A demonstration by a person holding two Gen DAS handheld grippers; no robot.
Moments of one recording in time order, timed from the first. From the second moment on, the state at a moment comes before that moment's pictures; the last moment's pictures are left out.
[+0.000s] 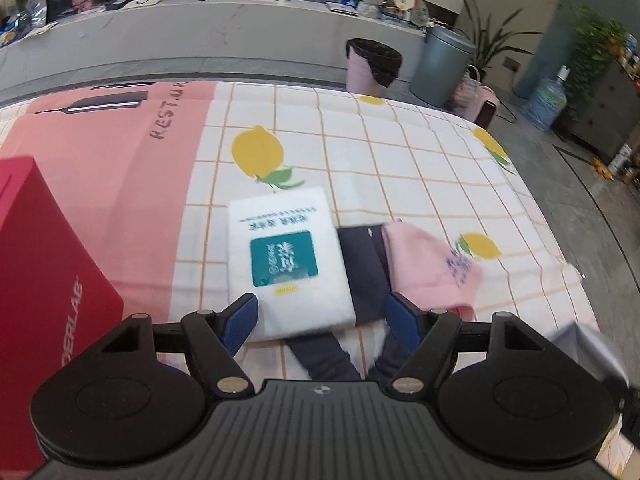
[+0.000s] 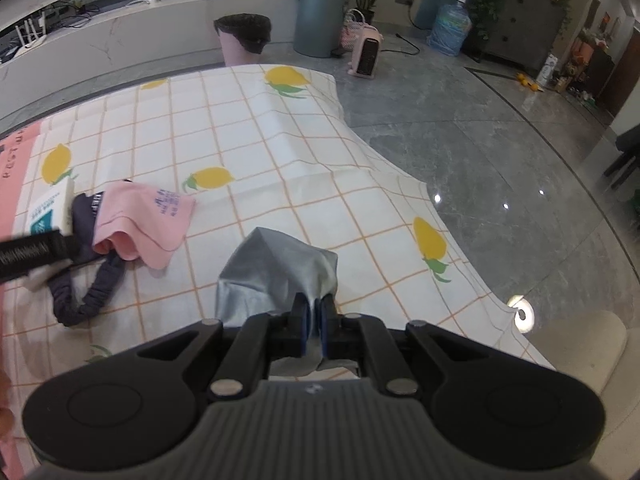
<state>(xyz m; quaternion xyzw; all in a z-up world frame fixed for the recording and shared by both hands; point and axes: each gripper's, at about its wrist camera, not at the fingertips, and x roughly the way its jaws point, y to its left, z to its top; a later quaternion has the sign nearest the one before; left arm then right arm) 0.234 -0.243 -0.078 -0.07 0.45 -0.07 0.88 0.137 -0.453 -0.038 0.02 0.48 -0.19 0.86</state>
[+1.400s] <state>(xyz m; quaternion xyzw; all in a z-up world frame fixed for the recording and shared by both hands) 0.275 -0.239 -0.091 -0.01 0.49 -0.06 0.87 0.158 -0.409 -0.062 0.02 0.51 -0.07 0.86</state>
